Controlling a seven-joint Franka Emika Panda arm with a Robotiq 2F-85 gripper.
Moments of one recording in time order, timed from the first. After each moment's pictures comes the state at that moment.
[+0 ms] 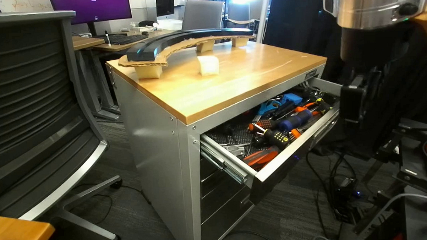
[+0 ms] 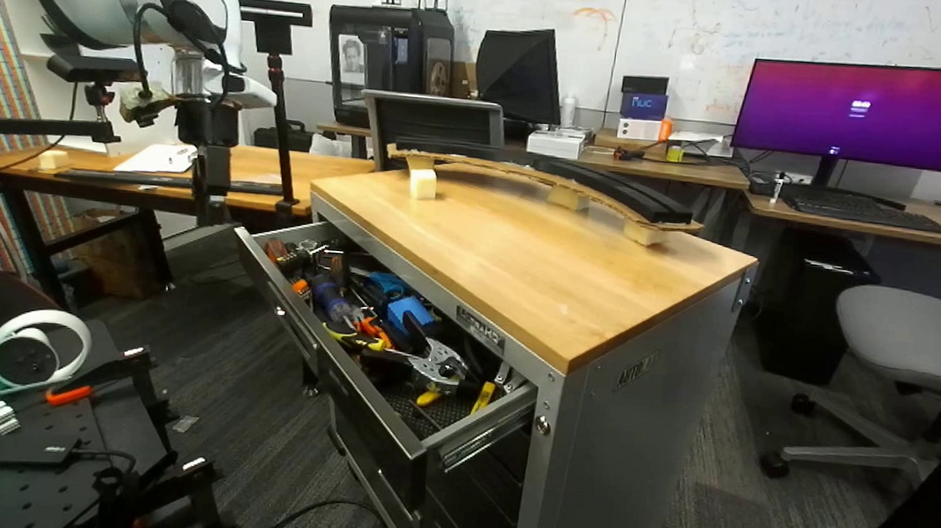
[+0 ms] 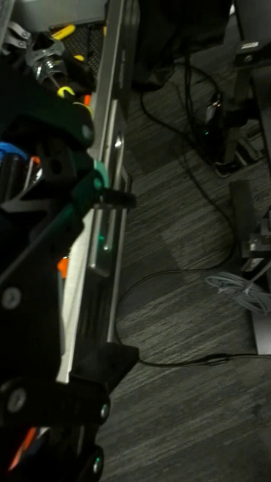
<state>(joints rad) 0.31 0.04 0.31 -2.38 -0.19 2.03 0.82</state>
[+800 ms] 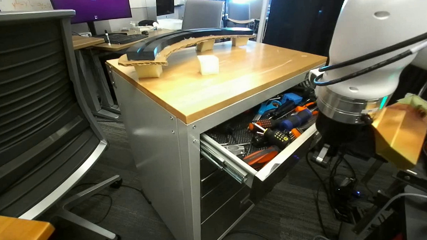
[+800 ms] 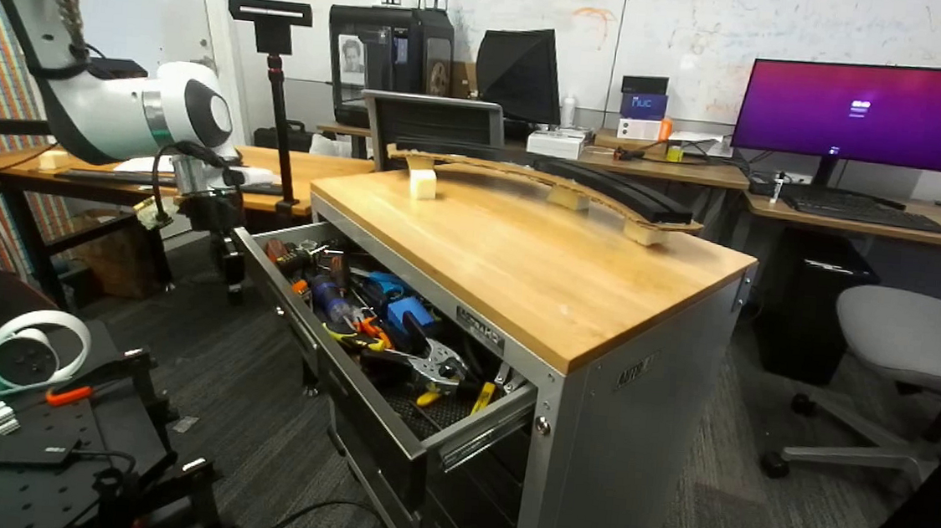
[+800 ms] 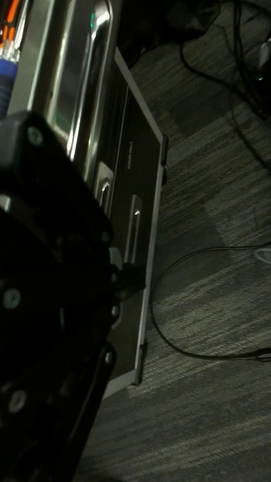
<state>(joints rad) 0.40 0.33 0.19 -2.46 -0.55 2.53 1.13</state>
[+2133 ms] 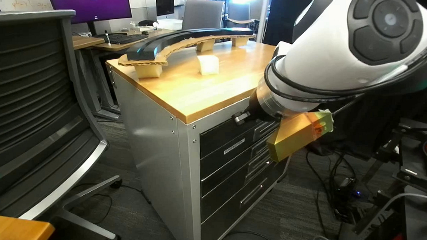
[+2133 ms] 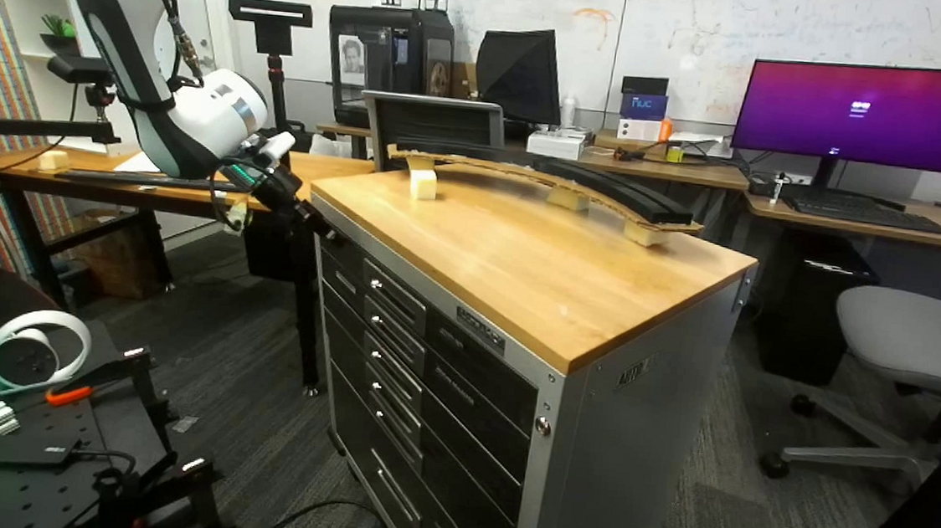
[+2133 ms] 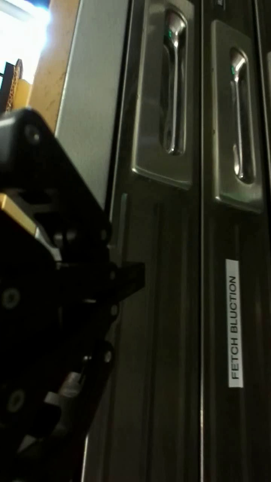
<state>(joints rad) 0.48 0.50 0.12 -2.12 -1.42 2.35 2.07</state>
